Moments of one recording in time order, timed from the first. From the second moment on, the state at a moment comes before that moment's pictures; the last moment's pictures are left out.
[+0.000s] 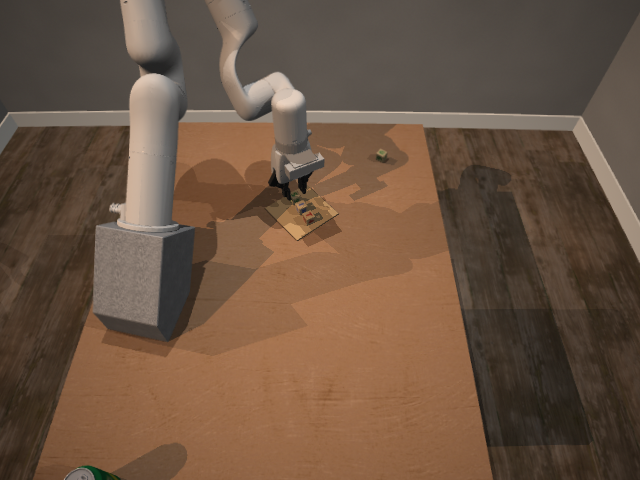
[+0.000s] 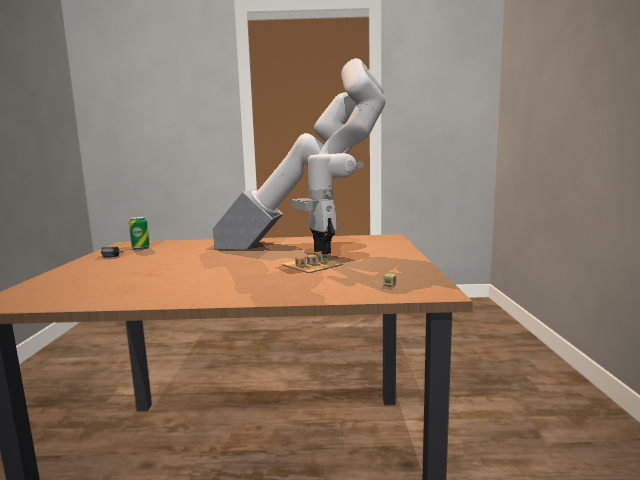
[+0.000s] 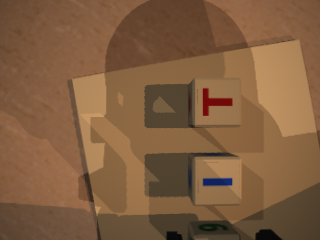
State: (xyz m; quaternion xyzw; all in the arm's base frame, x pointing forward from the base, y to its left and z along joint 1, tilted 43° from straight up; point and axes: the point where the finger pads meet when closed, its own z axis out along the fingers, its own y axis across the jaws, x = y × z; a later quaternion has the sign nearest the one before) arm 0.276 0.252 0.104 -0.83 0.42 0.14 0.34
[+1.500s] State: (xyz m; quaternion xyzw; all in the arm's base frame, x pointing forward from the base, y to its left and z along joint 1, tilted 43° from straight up) arm 0.271 0.209 0.150 -0.83 0.42 0.14 0.34
